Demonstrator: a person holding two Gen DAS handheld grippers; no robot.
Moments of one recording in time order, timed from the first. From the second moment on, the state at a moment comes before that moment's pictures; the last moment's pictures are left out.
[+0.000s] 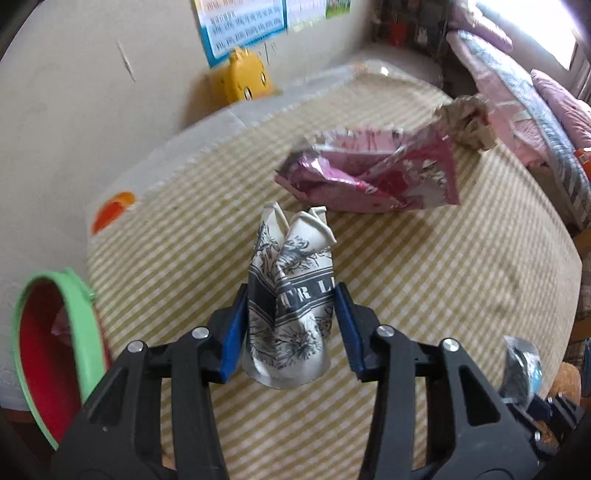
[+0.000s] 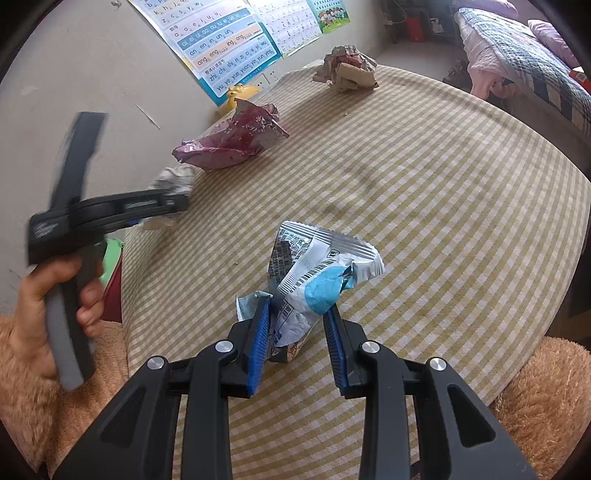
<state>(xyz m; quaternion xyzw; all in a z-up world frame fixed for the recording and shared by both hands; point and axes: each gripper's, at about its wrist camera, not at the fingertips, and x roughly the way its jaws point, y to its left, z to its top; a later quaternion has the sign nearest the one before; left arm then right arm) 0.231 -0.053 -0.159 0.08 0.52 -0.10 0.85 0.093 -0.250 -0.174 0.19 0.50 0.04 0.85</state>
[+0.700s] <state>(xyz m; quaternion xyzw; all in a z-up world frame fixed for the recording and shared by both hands) 0.127 -0.005 -0.055 0.05 0.39 -0.09 0.91 0.087 -0.233 -0.158 0.13 0.48 0.03 0.86</state>
